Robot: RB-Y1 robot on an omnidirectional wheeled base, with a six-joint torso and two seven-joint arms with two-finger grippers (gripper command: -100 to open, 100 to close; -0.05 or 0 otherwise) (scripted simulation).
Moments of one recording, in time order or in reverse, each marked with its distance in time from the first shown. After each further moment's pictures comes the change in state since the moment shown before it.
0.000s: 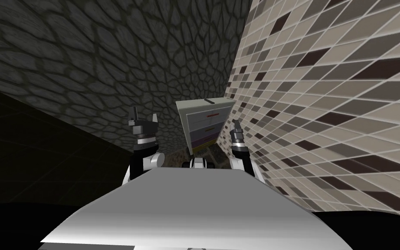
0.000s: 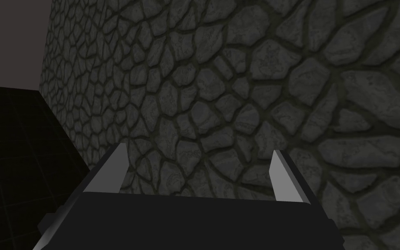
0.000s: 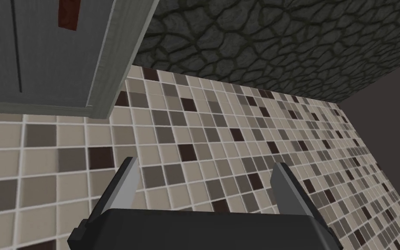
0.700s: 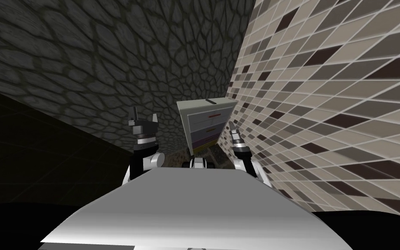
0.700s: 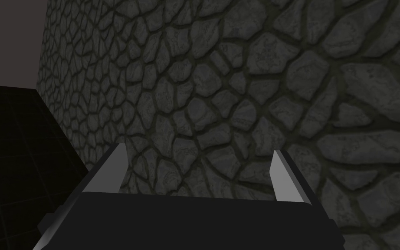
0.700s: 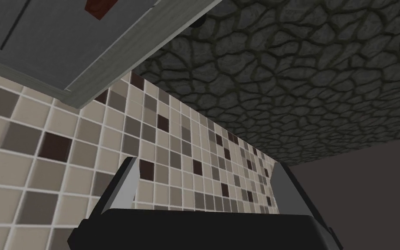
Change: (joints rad) left arm 0.000 0.000 0.000 0.000 0.000 0.000 0.000; right arm 0.010 -0.077 -0.023 -0.008 0.169 0.022 0.174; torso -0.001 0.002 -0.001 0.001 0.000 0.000
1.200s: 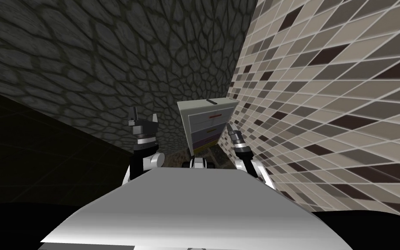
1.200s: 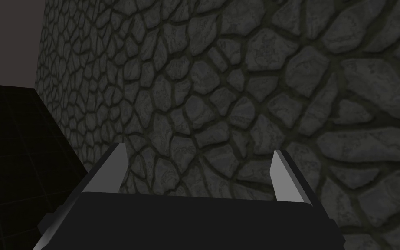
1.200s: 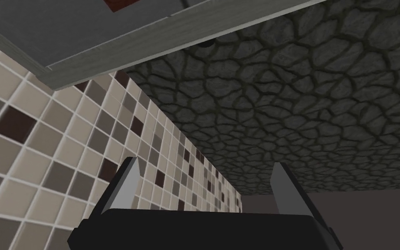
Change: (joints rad) left arm 0.000 0.000 0.000 0.000 0.000 0.000 0.000; right arm 0.006 -0.044 -0.017 -0.009 0.126 0.016 0.127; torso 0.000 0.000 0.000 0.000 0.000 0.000
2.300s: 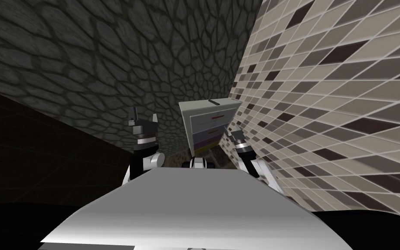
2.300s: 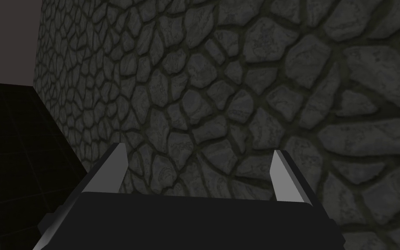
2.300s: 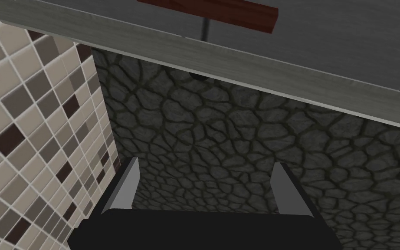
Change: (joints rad) left arm 0.000 0.000 0.000 0.000 0.000 0.000 0.000; right arm 0.009 -0.082 -0.032 -0.017 0.252 0.030 0.258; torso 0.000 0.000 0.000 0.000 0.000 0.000
